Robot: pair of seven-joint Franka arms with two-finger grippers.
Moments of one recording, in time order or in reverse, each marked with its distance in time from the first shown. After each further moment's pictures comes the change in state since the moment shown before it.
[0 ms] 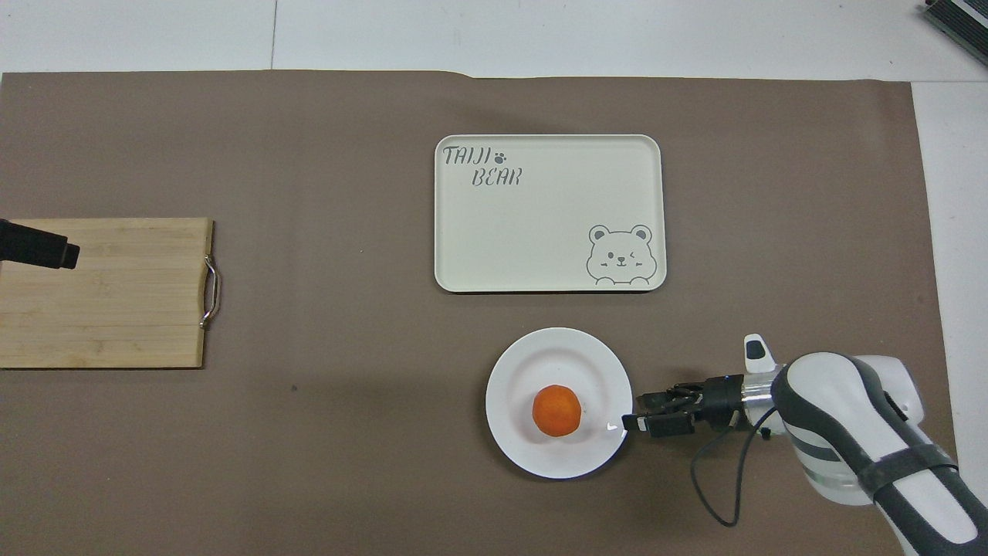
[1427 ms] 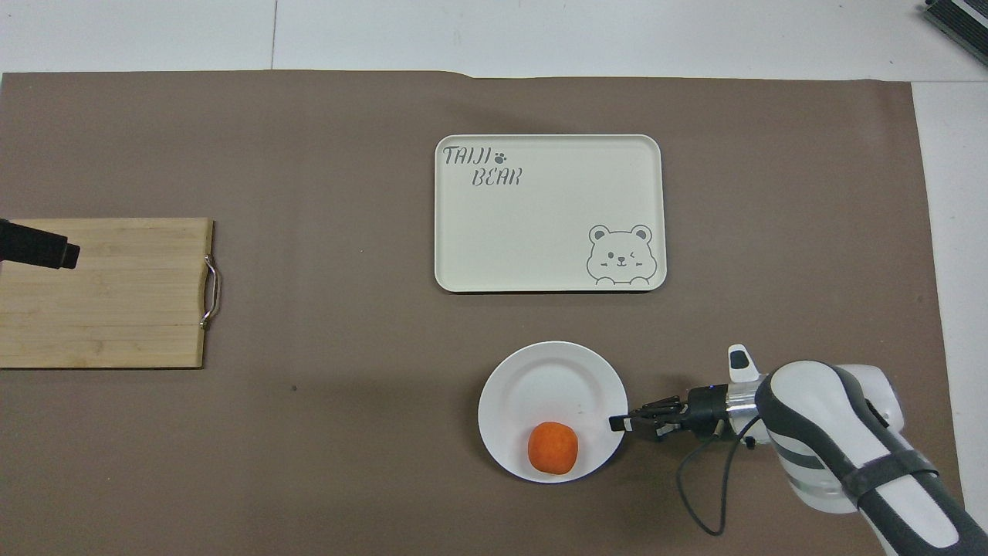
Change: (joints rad) left arm 0.000 -0.001 0.000 0.000 0.000 0.000 0.000; right arm 0.045 -0.005 -0.003 -0.030 0.053 0.000 0.029
